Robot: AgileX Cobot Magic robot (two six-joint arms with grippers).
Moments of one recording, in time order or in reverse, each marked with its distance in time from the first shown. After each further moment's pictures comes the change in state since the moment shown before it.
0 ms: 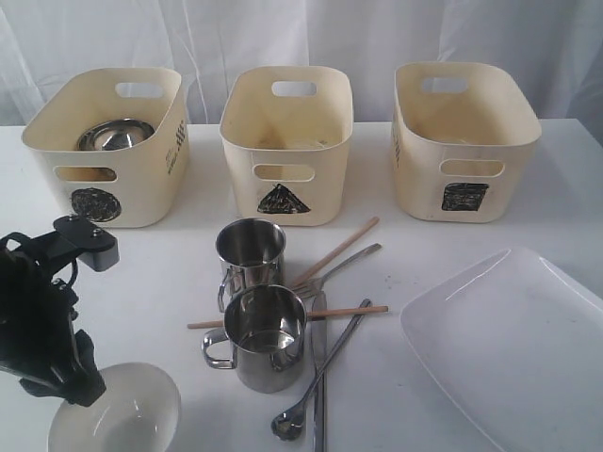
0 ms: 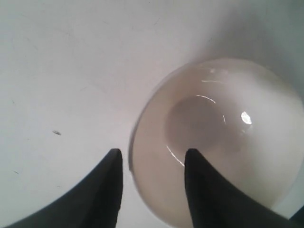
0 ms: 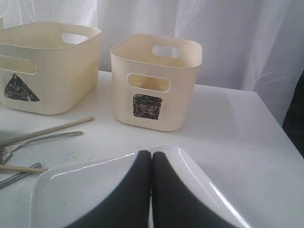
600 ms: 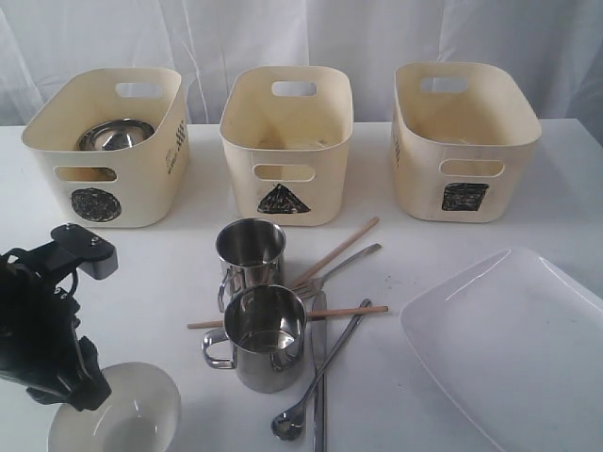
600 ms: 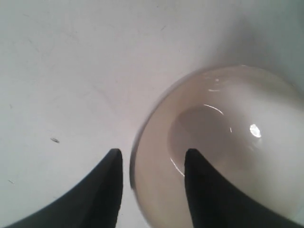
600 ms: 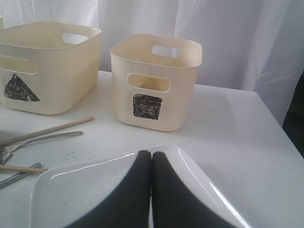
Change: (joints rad) left arm 0.000 0.000 0.051 -0.036 -0.089 0.008; right arm 0.000 0.000 0.000 0.000 0.000 0.000
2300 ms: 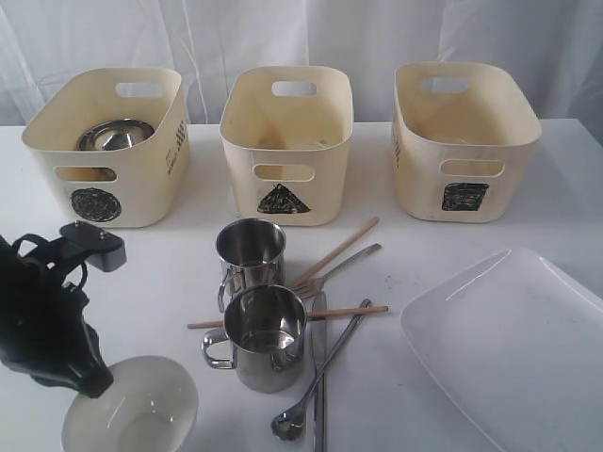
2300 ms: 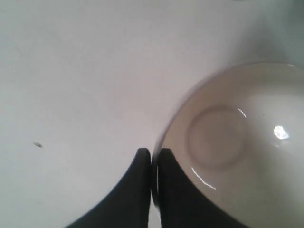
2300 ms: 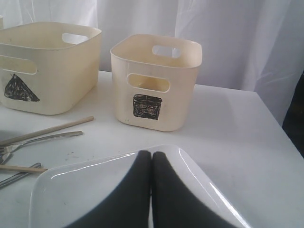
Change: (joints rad) left arm -0.002 0.036 -0.040 -0.035 0.048 -0.005; right arm 0.000 0.000 0.000 0.000 0.000 0.000
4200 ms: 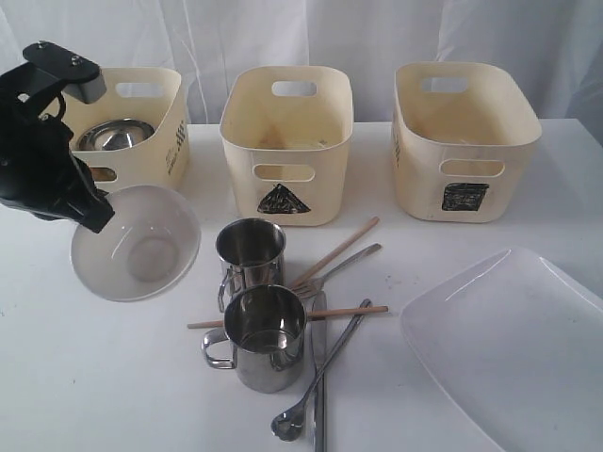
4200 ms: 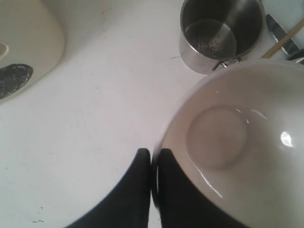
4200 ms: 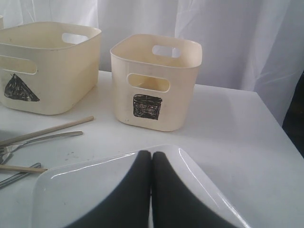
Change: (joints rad) left arm 0.000 -0.095 -0.343 0.211 0.008 -0.159; right arm 0.000 0.000 0.000 0.000 0.000 0.000
